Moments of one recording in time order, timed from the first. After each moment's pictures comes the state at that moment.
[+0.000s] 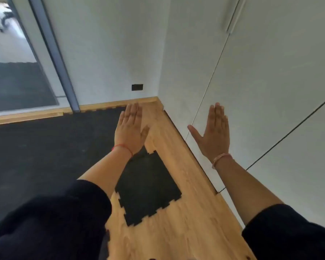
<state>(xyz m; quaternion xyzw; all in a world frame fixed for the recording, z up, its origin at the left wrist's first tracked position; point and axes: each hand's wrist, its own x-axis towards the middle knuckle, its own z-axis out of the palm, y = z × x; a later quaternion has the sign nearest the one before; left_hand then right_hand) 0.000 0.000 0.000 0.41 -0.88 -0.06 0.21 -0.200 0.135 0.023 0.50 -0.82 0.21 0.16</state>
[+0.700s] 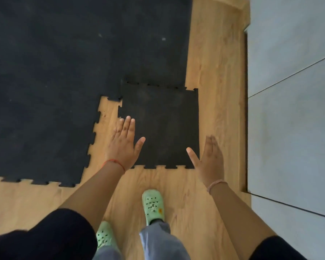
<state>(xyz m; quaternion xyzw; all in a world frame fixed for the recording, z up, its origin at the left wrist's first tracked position) -0.038 -0.008 -0.477 0.65 -0.71 -0.26 0.04 -0.275 0.034 -0.444 0.59 -0.79 -0.03 -0.18</state>
